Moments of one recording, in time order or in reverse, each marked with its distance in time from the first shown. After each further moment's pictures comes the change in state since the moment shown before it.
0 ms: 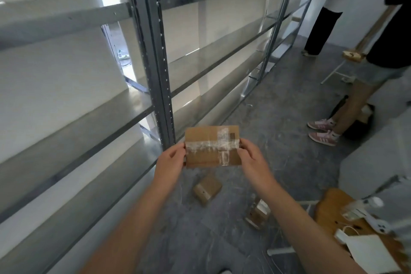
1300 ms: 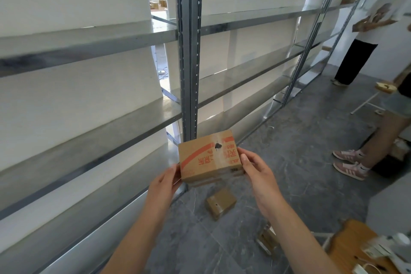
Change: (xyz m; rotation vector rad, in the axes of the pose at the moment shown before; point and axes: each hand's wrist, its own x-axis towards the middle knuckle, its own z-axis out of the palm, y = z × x) left_hand -0.097 -0.040 -0.062 -0.291 0.104 -0.021; right_hand -0.075 -0.024 0.008 0.346 -0.126 -0.041
